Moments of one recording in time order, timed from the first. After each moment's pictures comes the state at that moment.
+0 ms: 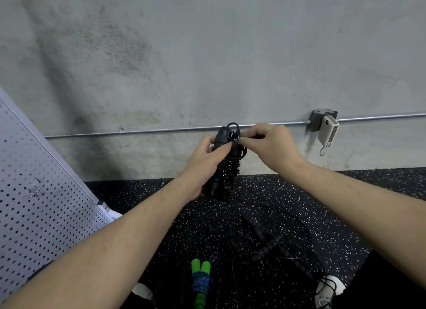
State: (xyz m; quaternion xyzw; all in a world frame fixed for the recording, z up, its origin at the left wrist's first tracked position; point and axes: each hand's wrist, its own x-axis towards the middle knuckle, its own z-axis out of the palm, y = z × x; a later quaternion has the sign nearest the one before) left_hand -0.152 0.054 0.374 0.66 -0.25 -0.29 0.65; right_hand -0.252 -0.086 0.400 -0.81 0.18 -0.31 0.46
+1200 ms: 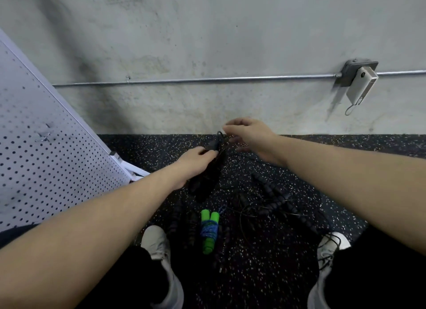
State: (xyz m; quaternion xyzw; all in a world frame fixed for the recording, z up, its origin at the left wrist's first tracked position) left_hand -0.126 0.119 0.273 0.85 -0.17 -0.32 0.37; right_hand -0.203 -0.050 0.298 -0.70 0.26 -0.04 0.66
